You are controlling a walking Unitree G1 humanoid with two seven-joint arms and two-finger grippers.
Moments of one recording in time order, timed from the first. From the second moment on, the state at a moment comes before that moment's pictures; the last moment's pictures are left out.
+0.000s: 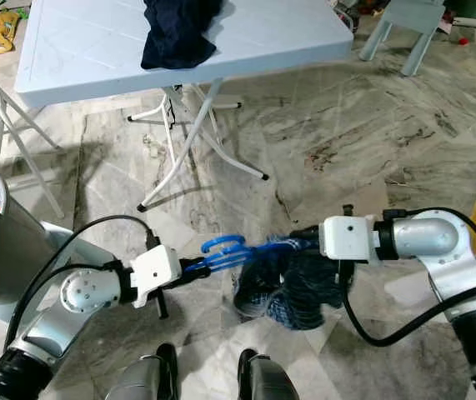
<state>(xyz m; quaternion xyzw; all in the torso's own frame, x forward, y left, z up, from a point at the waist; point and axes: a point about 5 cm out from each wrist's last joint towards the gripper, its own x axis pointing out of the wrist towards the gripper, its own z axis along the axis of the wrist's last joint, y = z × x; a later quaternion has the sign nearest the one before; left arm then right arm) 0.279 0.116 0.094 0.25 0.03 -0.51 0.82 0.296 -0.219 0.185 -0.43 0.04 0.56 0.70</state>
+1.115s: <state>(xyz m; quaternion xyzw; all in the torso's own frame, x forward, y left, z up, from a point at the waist) 0.291 0.123 0.096 0.20 0.01 -0.39 0.90 0.328 -0.204 0.144 -0.31 0.04 0.31 0.90</state>
